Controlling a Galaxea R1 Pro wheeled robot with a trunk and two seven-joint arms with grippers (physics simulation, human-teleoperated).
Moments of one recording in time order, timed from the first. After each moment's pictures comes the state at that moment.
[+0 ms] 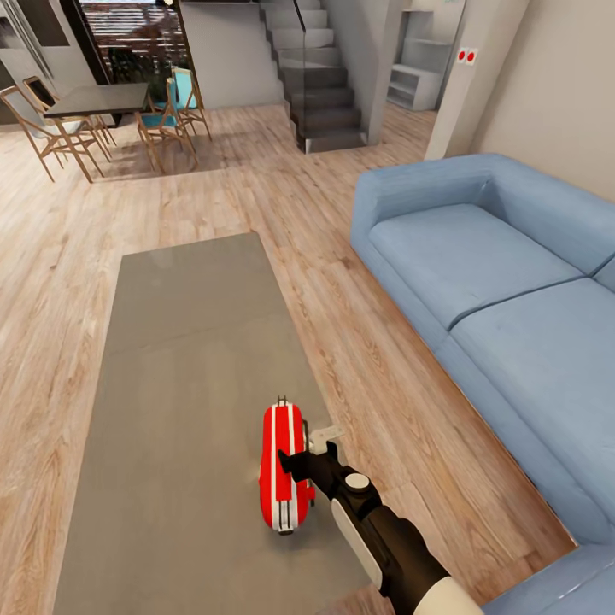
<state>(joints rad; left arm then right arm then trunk) 0.04 0.09 0.44 -0.06 -0.03 -0.17 -0.13 -0.50 0.16 0.46 -0.96 -0.22 0.26 0.00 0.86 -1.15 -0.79</state>
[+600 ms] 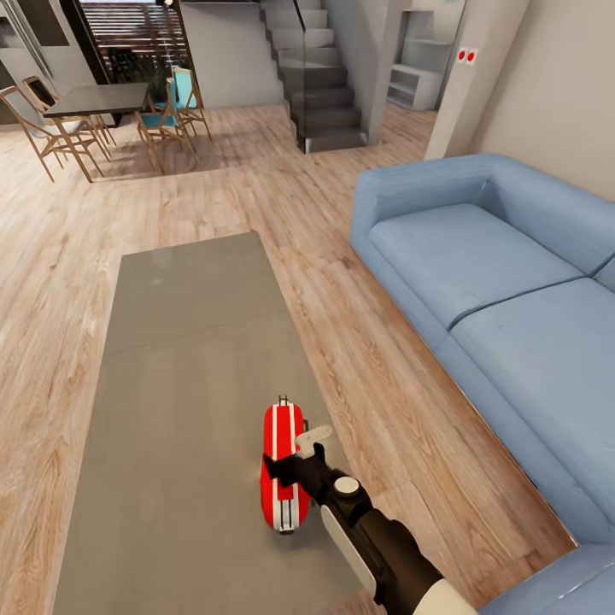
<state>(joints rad) 0.04 0.09 0.44 -0.06 -0.03 -0.17 -0.13 -0.50 0.16 0.55 -0.98 -0.25 0.26 -0.01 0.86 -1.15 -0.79</state>
